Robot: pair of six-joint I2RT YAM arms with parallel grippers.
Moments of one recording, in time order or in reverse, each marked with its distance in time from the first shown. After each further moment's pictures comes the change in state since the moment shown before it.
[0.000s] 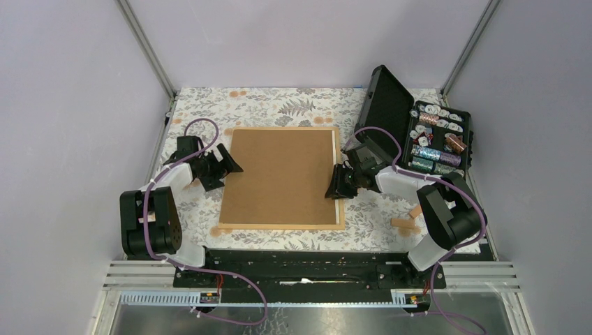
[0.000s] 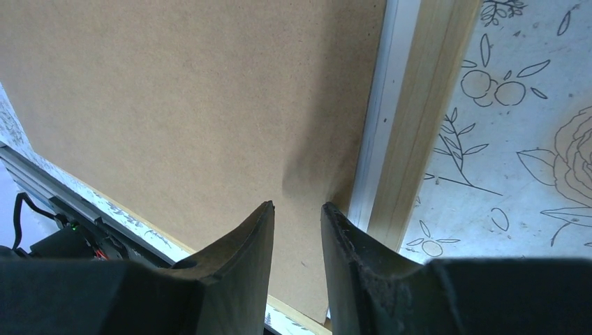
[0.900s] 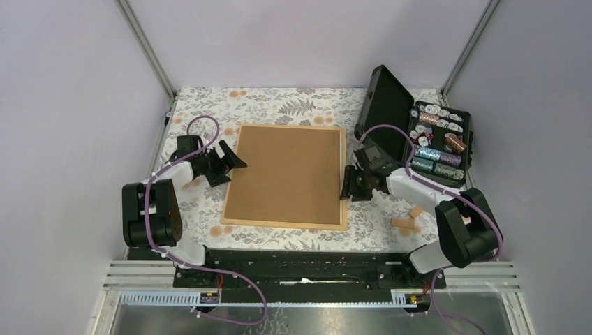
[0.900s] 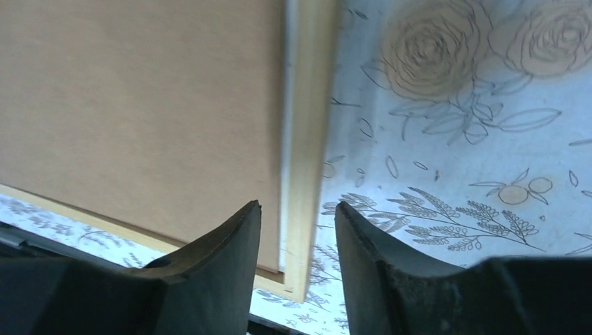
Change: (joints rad) left arm 0.010 0.065 0.000 0.117 0.146 -0.027; right arm -0.031 -0.156 0.018 -0.251 0.177 -0.075
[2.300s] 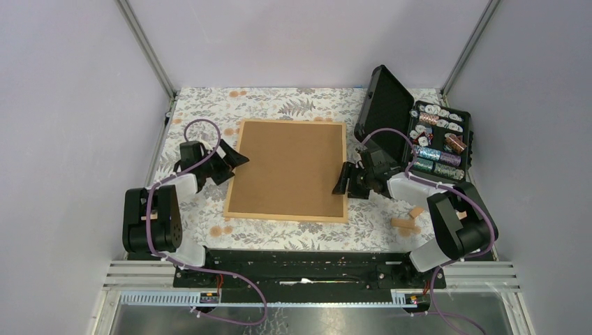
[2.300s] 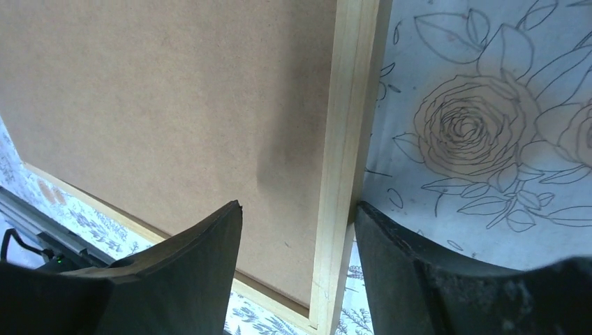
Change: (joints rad) left arm -0.034 -0.040 -0.156 0.358 -0.023 -0.169; right arm -0.057 0.059 -0.135 0.329 -0.138 0.066
